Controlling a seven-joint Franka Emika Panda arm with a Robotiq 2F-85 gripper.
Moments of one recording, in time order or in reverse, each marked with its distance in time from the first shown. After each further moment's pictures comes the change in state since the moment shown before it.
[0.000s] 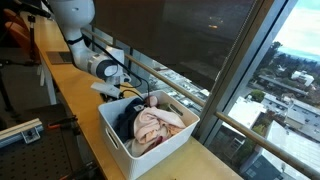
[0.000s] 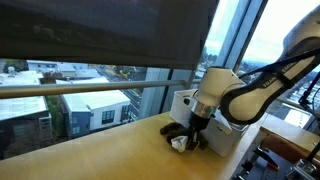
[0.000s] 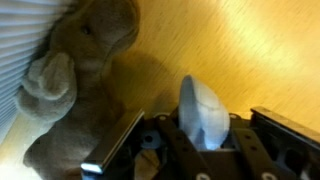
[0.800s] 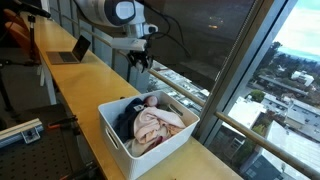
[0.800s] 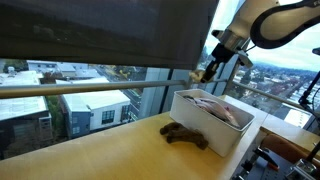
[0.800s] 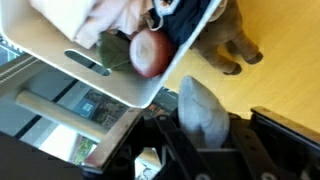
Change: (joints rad) arm -0.115 -0.456 -0.045 0.011 0.008 -0.146 -0.036
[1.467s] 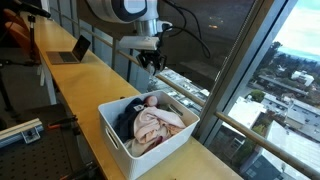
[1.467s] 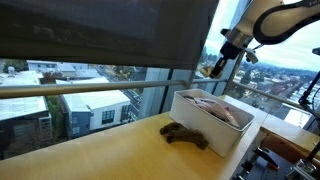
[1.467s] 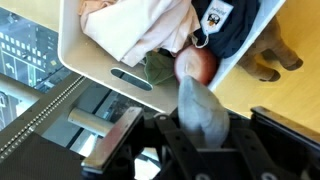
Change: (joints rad) arm -0.035 -0.019 -0.074 0.017 0.000 -0.028 -0.022
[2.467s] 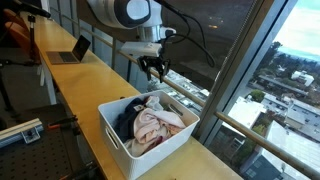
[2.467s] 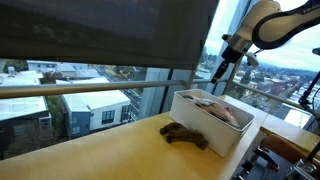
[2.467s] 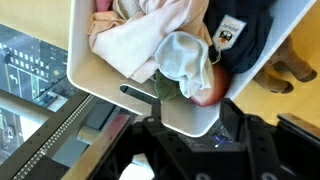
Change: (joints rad) arm -0.021 0.016 -0.020 -0.007 -0.002 0.000 0.000
